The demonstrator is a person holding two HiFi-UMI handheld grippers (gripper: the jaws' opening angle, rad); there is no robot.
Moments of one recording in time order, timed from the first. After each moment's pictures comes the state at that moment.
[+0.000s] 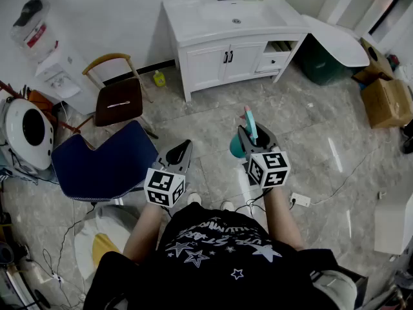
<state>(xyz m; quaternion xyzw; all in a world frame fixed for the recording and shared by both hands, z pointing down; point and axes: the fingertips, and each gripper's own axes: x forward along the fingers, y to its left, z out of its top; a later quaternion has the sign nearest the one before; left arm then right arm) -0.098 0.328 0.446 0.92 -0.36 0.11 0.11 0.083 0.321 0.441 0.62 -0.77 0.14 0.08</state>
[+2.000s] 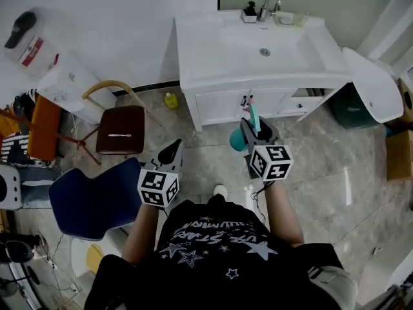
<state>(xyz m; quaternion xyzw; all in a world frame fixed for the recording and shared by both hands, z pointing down) -0.039 -0.027 0.467 0.85 -0.49 0.14 0.13 0.173 -0.085 0.469 0.54 -0.82 0.16 0.05</state>
